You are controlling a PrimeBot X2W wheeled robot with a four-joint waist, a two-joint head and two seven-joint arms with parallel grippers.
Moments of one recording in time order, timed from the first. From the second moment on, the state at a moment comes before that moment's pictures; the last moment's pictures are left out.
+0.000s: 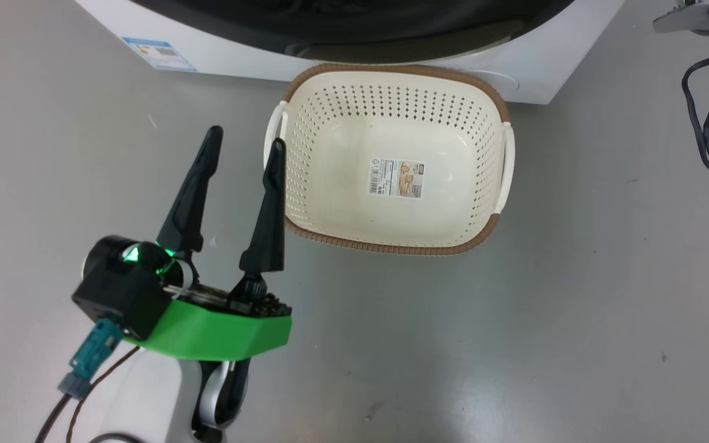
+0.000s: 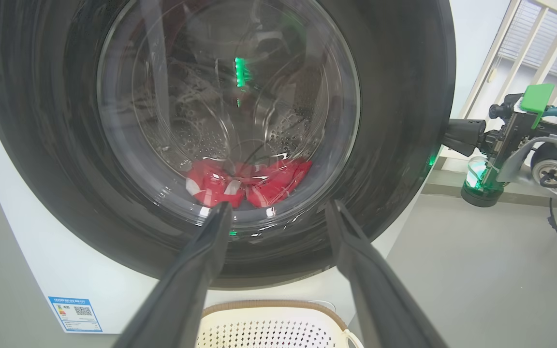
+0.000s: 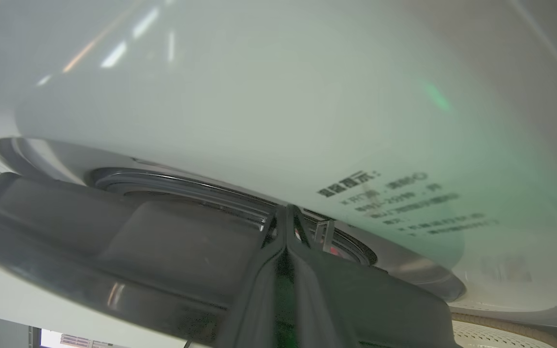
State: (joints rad) left arm -0.44 0.03 -0.25 0.01 -0.34 -0.01 -0.26; right arm -1.17 -0.21 0.11 0.68 1.35 0.13 0.37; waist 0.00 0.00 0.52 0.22
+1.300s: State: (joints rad) left arm -0.44 0.03 -0.25 0.04 -0.34 -0.01 -0.26; right arm -1.11 -0.18 0.15 0.64 1.43 0.12 0.55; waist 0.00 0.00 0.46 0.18
